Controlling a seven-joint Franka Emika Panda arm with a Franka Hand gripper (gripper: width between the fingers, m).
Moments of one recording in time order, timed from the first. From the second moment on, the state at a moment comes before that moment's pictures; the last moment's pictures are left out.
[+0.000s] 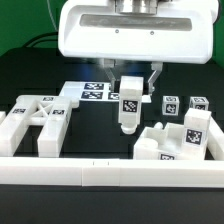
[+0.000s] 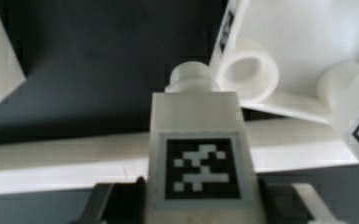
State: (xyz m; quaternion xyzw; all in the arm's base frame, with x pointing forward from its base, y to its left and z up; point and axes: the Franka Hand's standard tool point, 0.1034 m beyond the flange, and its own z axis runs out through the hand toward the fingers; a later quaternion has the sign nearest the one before) arm 0.611 0.006 0.105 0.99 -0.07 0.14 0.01
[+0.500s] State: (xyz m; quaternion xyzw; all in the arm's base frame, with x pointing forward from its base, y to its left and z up) arm 0.615 0.035 0.104 0.98 -0.09 0.16 0.00
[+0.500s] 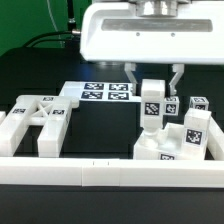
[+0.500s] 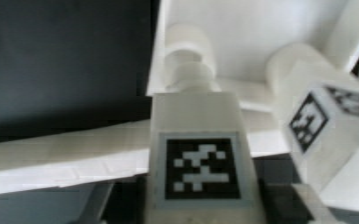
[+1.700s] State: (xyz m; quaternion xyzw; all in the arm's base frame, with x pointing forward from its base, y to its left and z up) arm 0.609 0.034 0.081 0.98 -0.07 0.16 0.01
